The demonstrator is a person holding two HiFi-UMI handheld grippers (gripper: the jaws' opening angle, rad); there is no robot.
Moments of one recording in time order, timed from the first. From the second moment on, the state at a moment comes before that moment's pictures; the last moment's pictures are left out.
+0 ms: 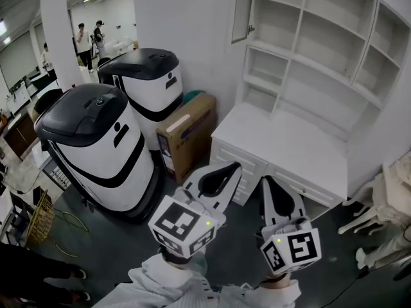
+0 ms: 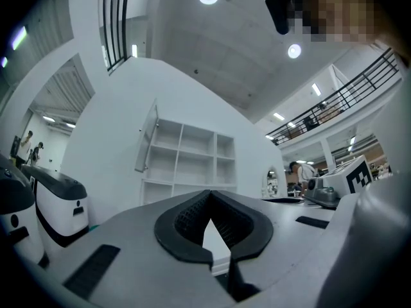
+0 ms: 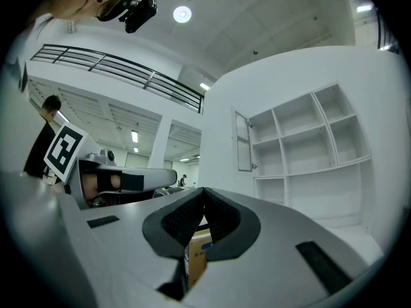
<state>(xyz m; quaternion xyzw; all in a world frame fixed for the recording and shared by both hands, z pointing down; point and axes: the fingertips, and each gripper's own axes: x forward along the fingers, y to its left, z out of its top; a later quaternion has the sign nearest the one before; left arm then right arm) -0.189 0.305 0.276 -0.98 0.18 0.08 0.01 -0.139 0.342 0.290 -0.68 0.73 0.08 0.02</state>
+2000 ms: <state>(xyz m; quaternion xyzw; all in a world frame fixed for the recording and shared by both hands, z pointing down) -0.027 -0.067 0.270 -0.98 0.18 0.07 0.01 0.017 -0.041 0.289 -0.68 0.73 0.07 -0.01</state>
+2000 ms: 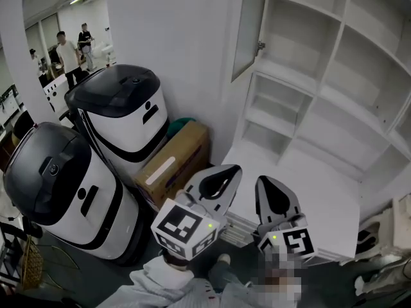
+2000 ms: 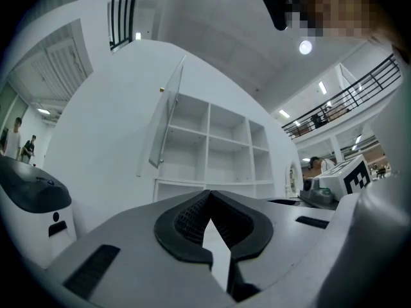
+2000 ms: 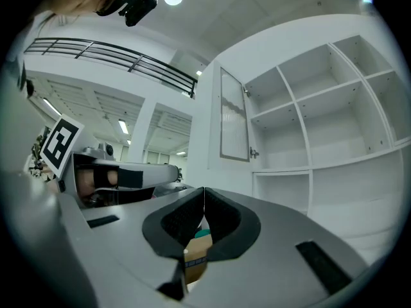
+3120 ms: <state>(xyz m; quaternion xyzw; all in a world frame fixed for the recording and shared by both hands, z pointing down) 0.046 -0.198 0.240 -0.96 0.27 0.07 0.03 0.120 -0.169 0.269 -0.62 0.78 0.07 0.00</state>
